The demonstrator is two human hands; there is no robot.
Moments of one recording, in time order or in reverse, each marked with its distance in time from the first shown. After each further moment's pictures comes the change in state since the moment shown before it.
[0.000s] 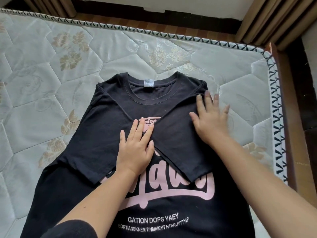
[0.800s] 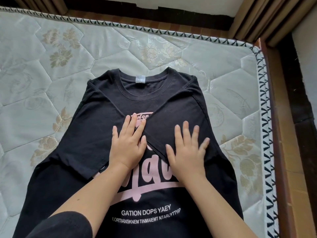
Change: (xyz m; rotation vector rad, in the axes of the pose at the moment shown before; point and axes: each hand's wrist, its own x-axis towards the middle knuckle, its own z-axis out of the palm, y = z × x) left_hand -0.001 0.002 -0.004 -0.029 -0.063 -0.024; right_hand -0.102 -0.046 0.039 0.099 0.112 -0.001
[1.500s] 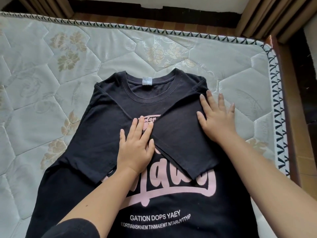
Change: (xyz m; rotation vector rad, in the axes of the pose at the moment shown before) left_hand 0.001 -0.001 -0.001 0.037 -0.005 0.016; right_hand 0.102 0.070 -0.025 -0.099 -0.143 -0.003
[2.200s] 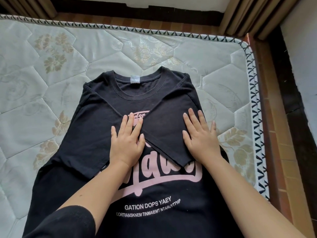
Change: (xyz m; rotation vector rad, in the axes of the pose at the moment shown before) left_hand -0.001 0.002 -0.003 -0.022 -0.066 -0.024; right_hand -0.075 -0.012 0.023 0.124 0.004 -0.031
